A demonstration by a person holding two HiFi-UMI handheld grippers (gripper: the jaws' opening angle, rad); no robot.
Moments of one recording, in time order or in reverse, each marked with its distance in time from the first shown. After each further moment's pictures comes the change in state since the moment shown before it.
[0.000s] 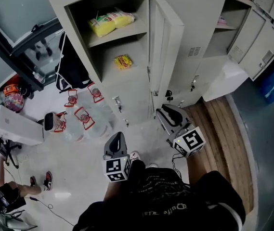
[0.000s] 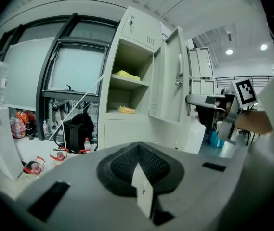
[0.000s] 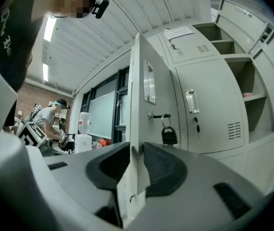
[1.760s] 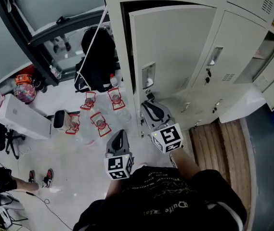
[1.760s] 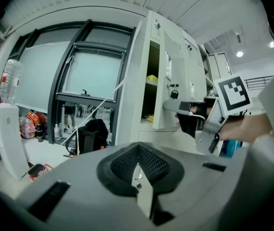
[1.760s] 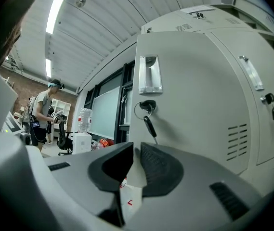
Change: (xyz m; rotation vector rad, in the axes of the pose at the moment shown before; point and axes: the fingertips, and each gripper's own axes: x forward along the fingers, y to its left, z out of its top) left arm 0.041 0.134 0.027 -0.056 -0.097 0.139; right arm 0.214 0.065 -0.022 -0.050 0.005 0.061
